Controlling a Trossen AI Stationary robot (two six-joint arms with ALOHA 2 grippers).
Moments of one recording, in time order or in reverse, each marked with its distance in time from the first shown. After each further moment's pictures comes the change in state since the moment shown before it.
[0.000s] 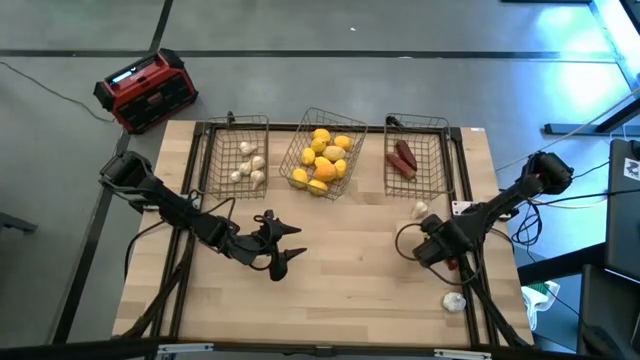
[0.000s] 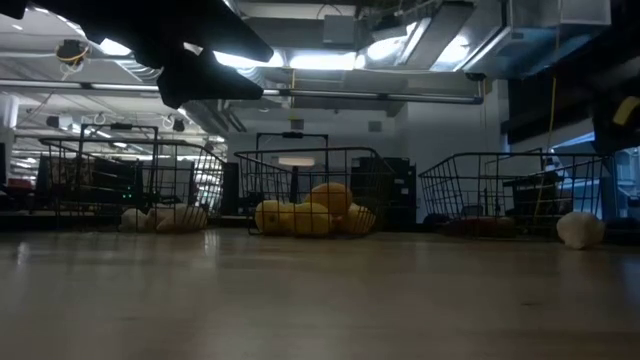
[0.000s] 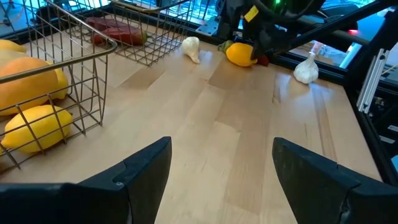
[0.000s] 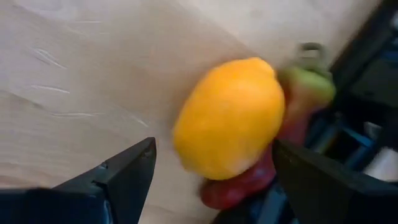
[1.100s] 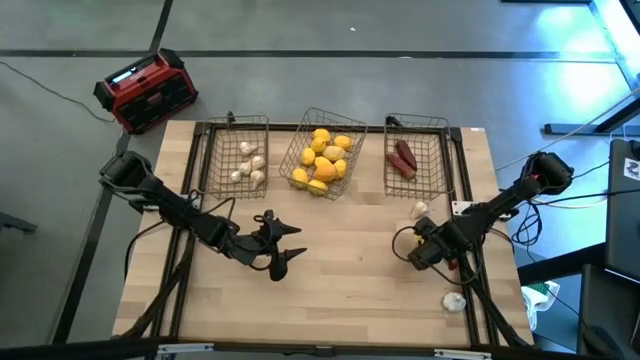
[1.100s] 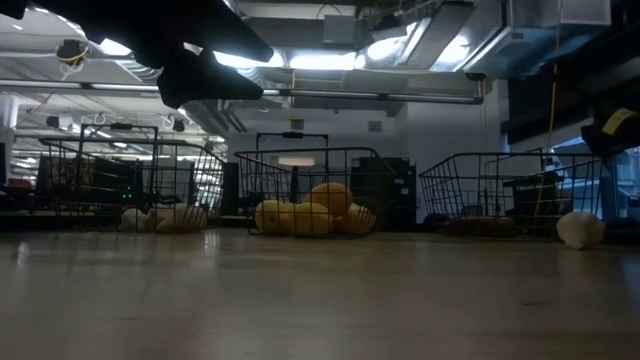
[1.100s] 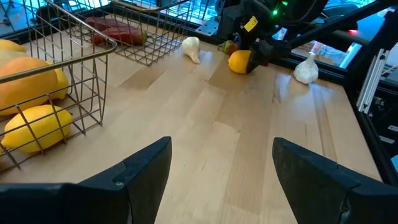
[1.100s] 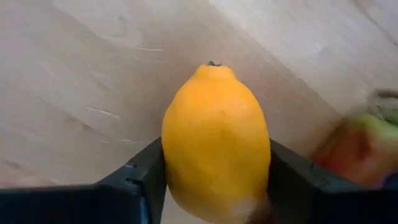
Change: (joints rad) left arm 0.000 0.000 0.000 0.000 0.000 -0.001; right arm -0.001 0.000 -0.090 0.239 0.090 -0.062
